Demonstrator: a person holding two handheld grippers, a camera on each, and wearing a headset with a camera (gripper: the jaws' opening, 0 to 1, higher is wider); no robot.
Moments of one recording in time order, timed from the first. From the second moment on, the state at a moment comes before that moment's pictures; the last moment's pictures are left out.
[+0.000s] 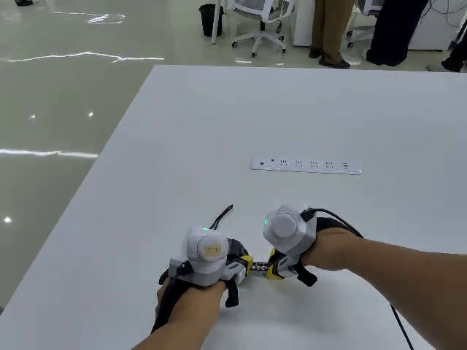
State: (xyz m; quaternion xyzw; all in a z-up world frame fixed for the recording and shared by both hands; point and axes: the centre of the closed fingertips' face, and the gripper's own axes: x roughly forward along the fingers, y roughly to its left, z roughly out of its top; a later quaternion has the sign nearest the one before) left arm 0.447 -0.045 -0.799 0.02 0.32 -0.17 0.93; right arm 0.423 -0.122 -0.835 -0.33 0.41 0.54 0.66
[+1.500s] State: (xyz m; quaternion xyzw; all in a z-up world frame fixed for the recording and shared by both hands) left arm 0.448 -0.044 -0.798 0.00 0.32 -0.18 0.93; right arm 0.425 -0.091 -0.835 -0.31 0.39 0.56 0.66
